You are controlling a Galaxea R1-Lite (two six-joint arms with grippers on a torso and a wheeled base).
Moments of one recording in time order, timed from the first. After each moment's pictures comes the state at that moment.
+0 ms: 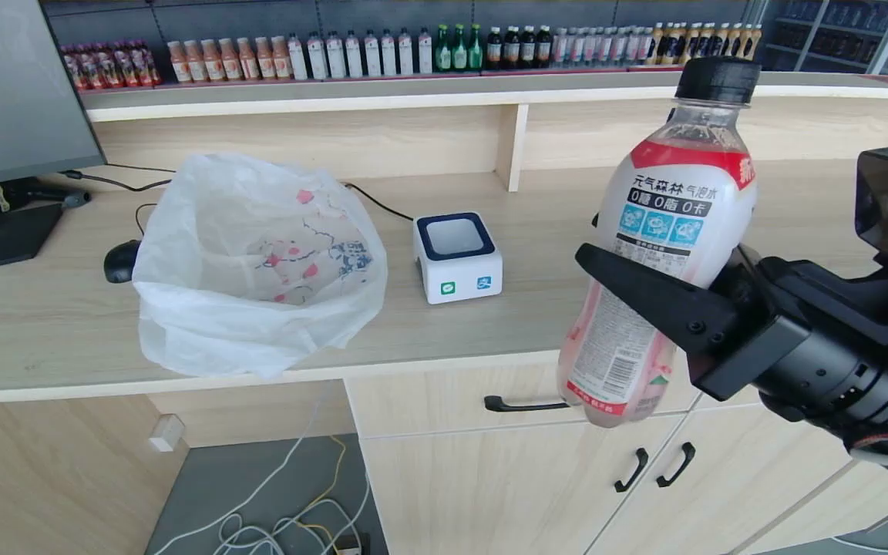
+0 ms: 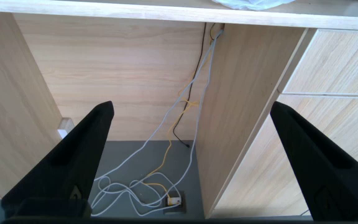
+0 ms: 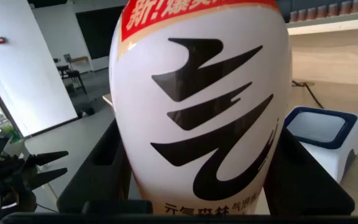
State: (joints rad) left arm 0.00 0.00 0.00 0.00 0.00 0.00; right arm 0.63 1.53 -0.51 -1.46 0.38 0.22
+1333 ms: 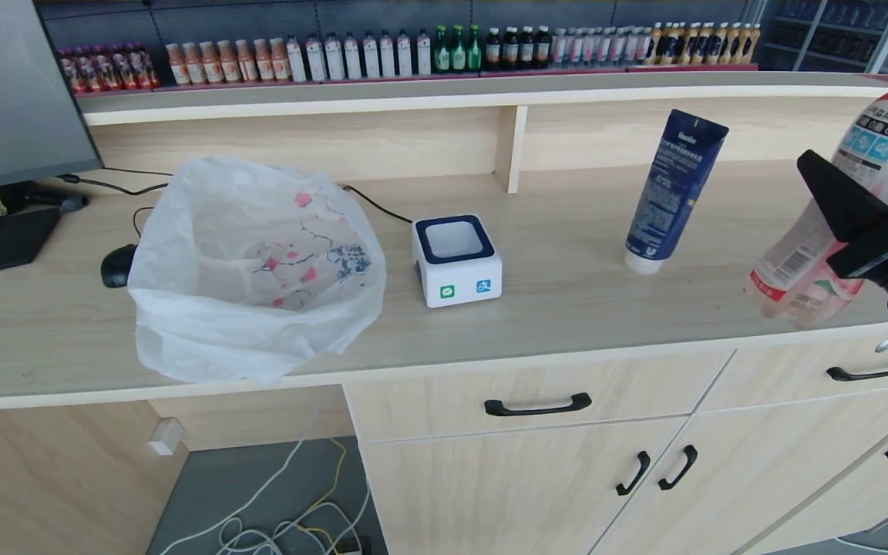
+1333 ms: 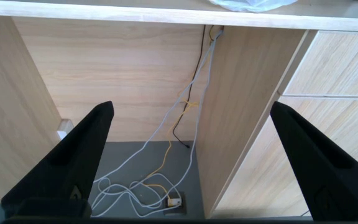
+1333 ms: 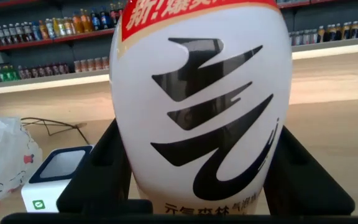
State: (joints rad) left arm 0.00 0.00 0.00 0.00 0.00 -0.01; right arm 0.27 1.41 -0.43 -1.50 -0.09 0.03
